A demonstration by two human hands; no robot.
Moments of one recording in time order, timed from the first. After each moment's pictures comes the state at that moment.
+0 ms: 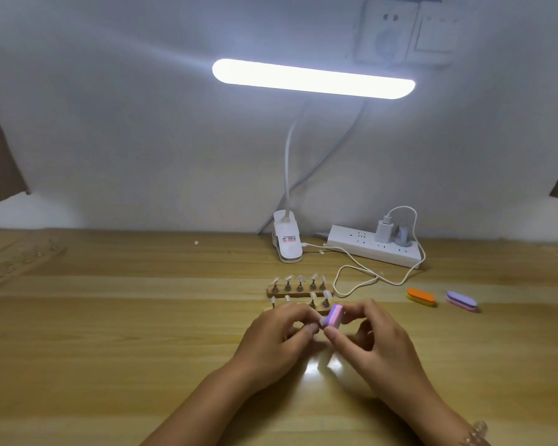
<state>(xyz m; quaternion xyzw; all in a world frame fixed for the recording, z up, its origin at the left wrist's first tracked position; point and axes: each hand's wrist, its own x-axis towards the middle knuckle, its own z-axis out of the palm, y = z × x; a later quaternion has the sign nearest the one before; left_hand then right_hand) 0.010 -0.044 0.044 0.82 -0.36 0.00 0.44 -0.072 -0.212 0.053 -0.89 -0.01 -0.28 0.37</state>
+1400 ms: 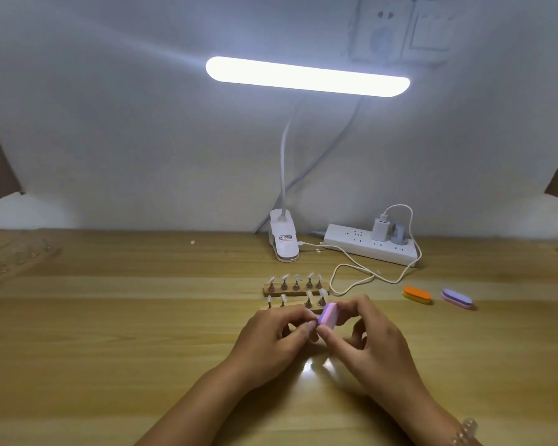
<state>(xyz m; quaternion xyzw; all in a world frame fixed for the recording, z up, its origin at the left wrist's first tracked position) 0.009 -0.042 0.048 0.81 -0.37 -0.02 0.45 -0.072 -0.210 0.053 -0.89 -0.01 -0.28 0.35</state>
